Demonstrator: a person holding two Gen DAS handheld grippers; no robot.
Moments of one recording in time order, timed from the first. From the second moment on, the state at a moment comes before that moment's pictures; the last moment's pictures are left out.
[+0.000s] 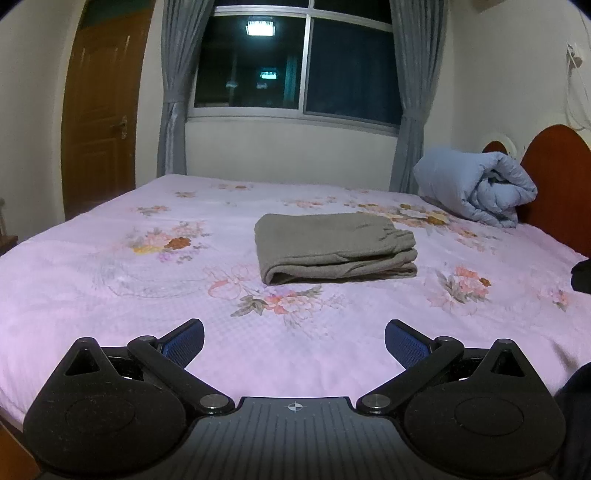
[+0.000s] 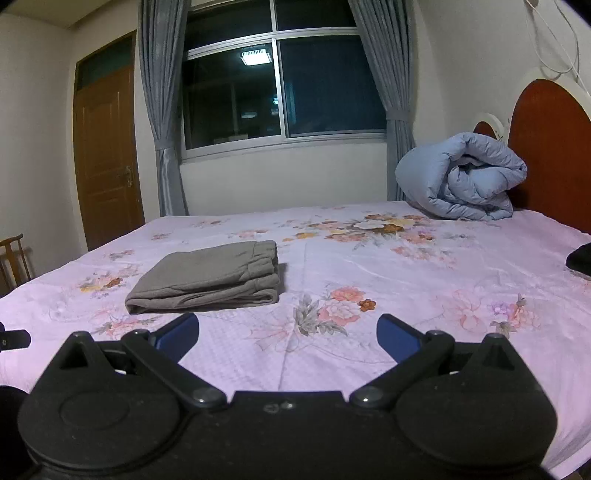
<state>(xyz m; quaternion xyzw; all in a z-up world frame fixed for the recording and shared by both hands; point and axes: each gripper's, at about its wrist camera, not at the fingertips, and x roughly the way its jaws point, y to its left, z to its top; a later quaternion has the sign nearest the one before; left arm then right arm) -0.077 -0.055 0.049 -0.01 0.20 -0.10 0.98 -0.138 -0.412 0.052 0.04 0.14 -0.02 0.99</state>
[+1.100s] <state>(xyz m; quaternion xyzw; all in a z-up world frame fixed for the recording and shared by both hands) -0.078 -0.056 0.048 -0.01 0.20 -0.10 0.98 -0.137 -0.406 0.053 0.02 0.14 -0.01 0.99</state>
